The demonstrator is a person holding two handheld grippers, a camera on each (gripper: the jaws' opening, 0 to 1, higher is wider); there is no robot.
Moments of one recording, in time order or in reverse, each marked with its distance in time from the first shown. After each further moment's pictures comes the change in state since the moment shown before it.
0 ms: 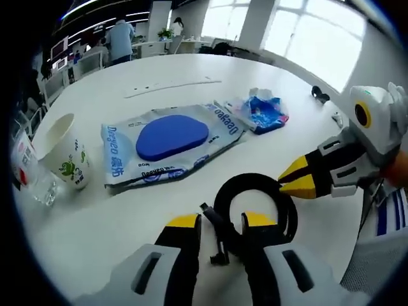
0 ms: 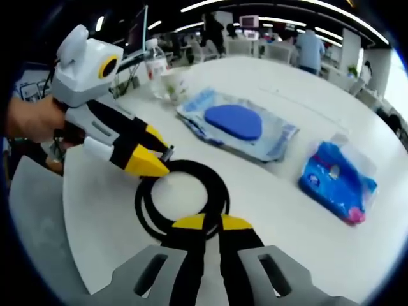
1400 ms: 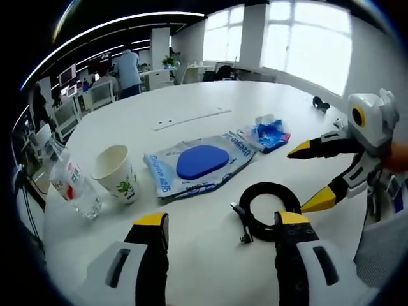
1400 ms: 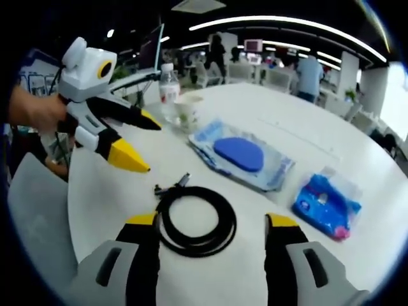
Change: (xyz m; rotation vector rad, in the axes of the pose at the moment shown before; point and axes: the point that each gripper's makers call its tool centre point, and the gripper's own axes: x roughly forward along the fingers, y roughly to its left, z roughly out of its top) left arm -0.071 0.028 0.015 0.095 -0.161 0.092; right arm -0.027 0.021 0.032 -0.071 -0.152 -0.039
